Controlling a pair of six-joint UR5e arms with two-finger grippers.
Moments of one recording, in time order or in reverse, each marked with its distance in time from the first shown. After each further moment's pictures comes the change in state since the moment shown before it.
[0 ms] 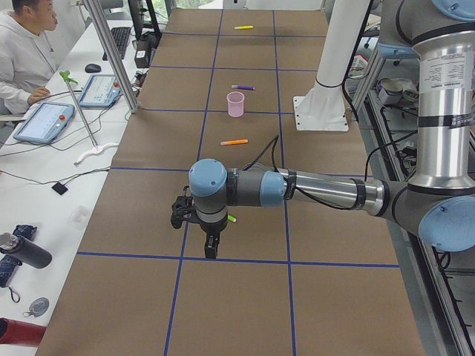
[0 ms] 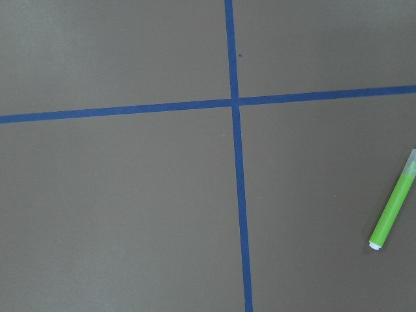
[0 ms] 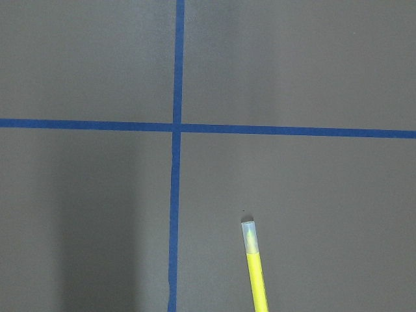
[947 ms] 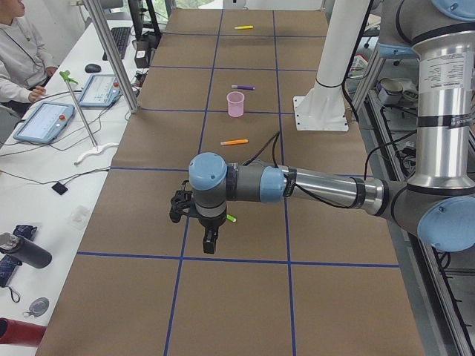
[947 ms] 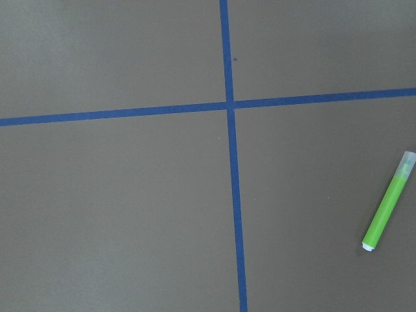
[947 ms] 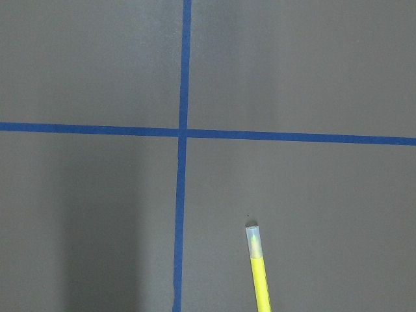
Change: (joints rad) left arm 0.002 -0.014 -0.030 -0.004 -0.008 -0.014; right arm -0.001 0.011 0.011 0.013 0.003 0.001
